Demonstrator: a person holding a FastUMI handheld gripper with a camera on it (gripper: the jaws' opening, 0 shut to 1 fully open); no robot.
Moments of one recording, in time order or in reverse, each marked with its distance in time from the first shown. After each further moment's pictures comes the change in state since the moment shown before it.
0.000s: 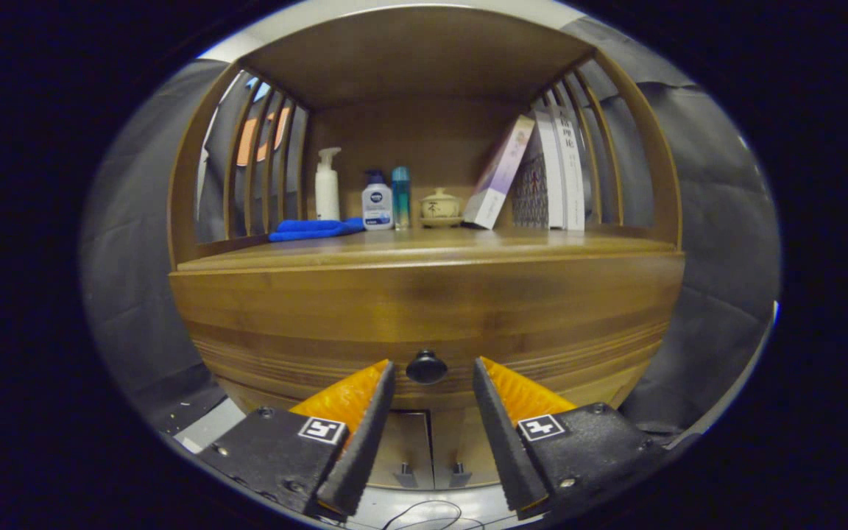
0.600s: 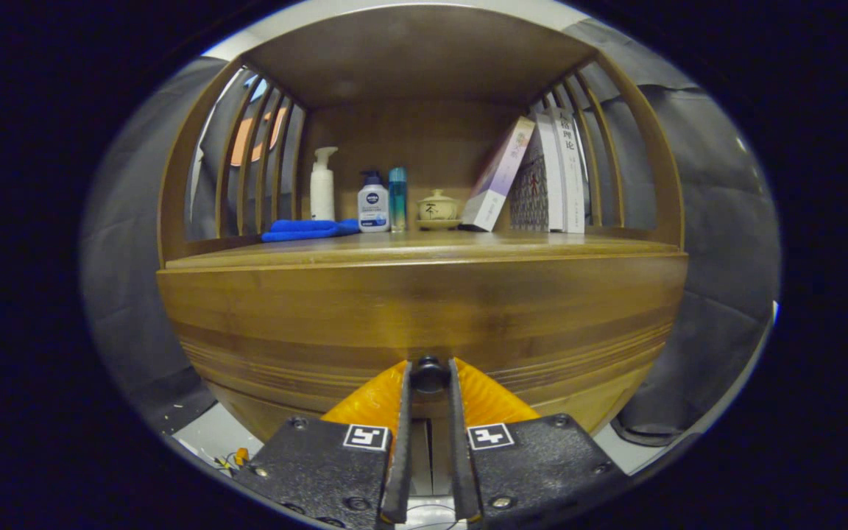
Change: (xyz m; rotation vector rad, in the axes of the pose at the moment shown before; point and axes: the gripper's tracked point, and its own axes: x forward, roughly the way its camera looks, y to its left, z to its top) arm 0.009 0.002 0.002 -0.034 -0.028 -0.035
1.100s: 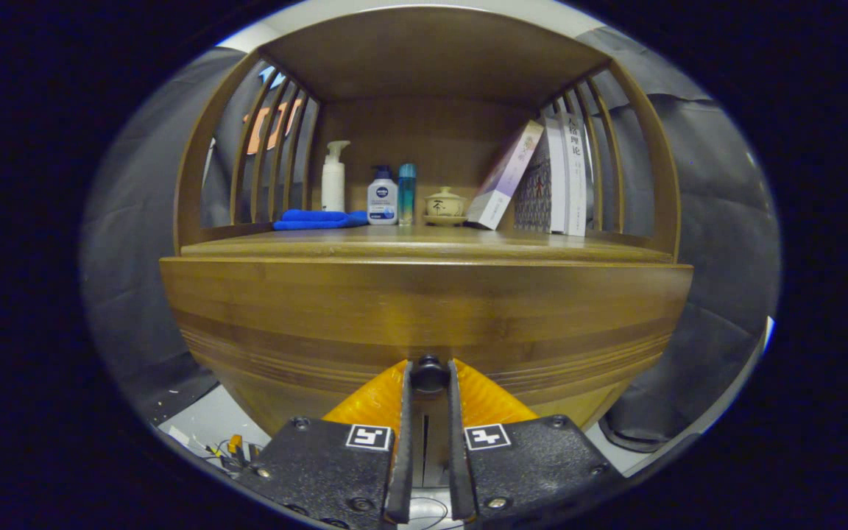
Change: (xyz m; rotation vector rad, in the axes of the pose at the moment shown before) arm -0.028 0.001 -0.008 -0.034 0.029 0.017
